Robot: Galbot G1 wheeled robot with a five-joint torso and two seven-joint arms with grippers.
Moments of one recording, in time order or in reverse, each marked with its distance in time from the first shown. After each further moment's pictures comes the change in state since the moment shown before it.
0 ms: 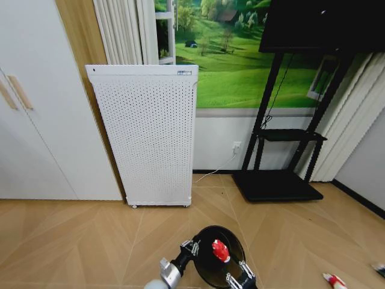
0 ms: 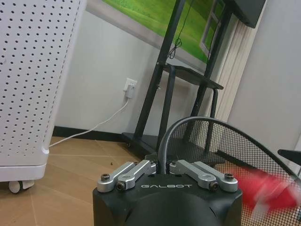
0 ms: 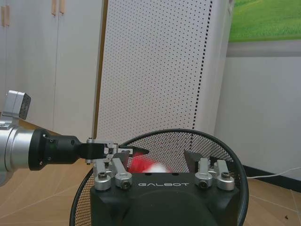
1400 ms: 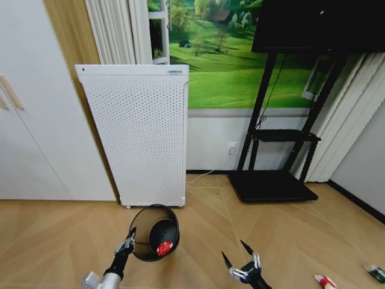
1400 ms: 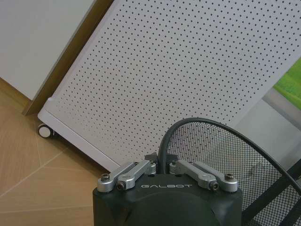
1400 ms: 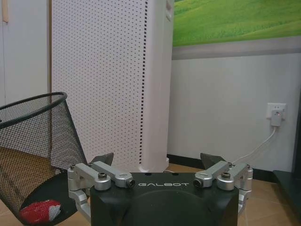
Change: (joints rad) left arm 0.404 -0.046 -0.612 -0.367 -0.478 0.168 -0.172; right arm 0.050 0.019 0.035 -0.012 0.094 -0.061 0.063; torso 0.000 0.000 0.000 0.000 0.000
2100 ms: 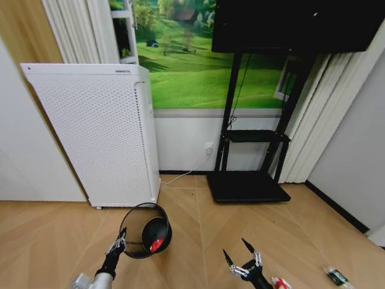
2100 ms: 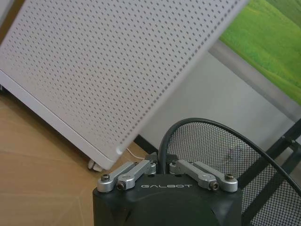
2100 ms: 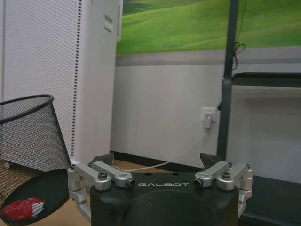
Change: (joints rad) left arm -0.016 -0.020 -0.045 0.019 -0.021 -0.008 -0.017; right arm 0.009 0.005 0.015 -0.020 -0.009 0.052 0.016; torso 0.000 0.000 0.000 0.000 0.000
